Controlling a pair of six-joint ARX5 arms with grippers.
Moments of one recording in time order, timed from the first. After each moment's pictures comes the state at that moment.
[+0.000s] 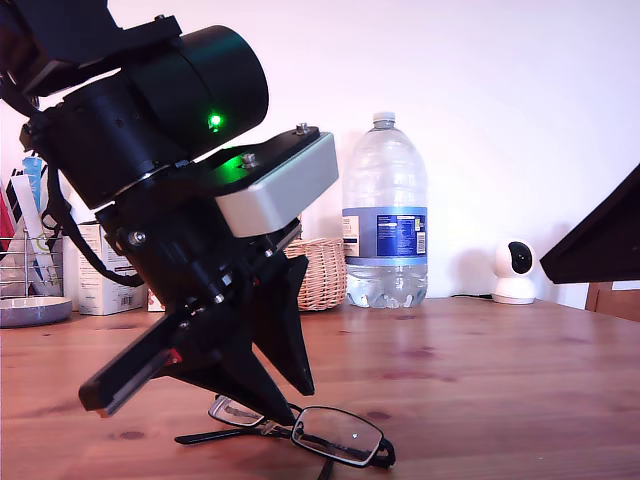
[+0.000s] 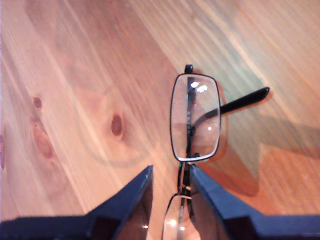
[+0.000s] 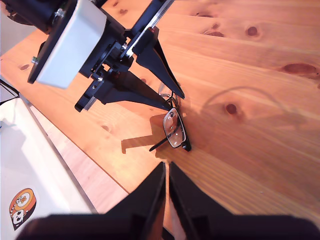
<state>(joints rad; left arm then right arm) -0.83 1.64 0.78 -0.12 0.16 1.26 0.68 0.46 0.18 -0.23 -0.30 0.18</state>
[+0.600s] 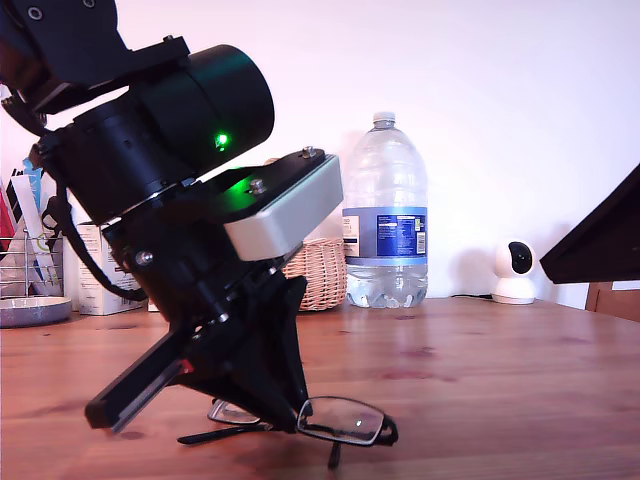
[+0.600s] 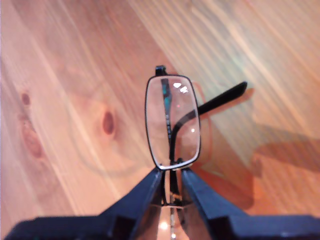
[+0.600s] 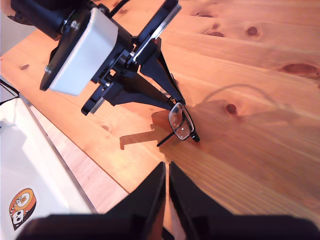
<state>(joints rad) -0.83 1.67 0.79 -0.10 0.15 1.26 0.68 0.46 0.18 -0.23 -0.30 0.18</state>
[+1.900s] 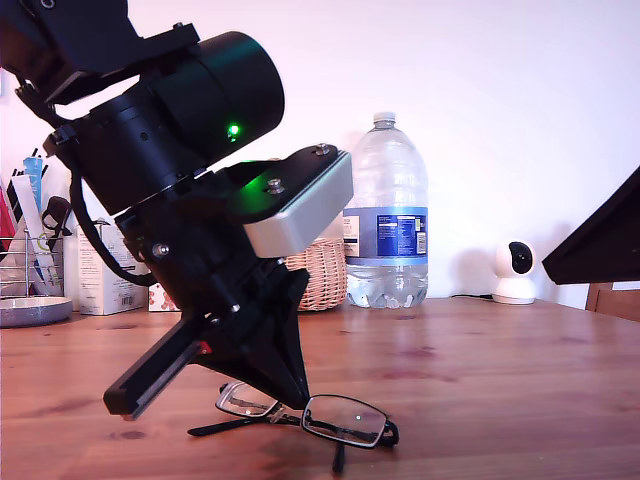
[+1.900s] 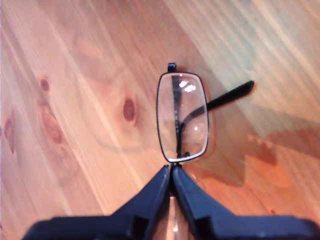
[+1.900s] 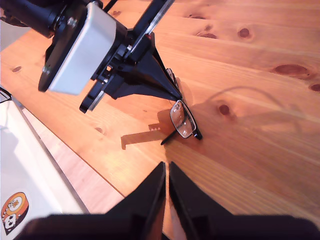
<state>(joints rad) -0.85 1.67 0.81 -0.10 0.06 1.26 0.68 0.46 0.18 -0.23 -0.28 0.19</state>
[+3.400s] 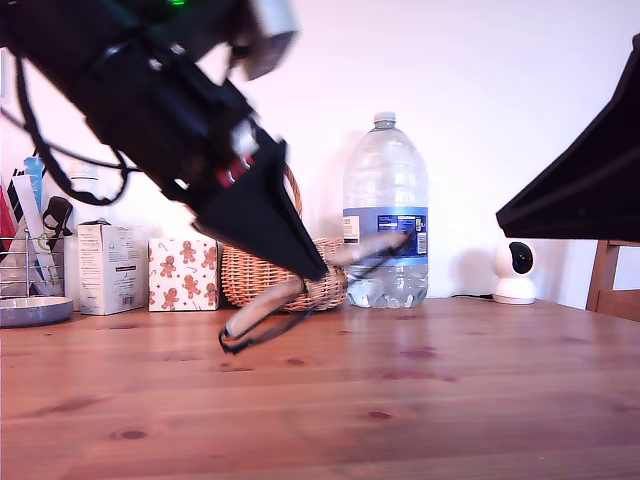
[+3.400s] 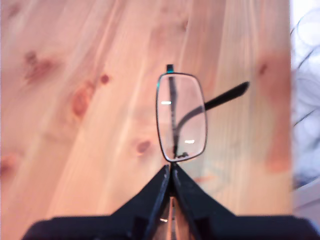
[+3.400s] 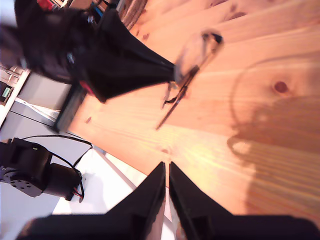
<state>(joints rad) -0.74 1.43 0.81 -0.20 0.40 0.23 0.66 0.53 0.18 -0.06 -0.44 0.66</state>
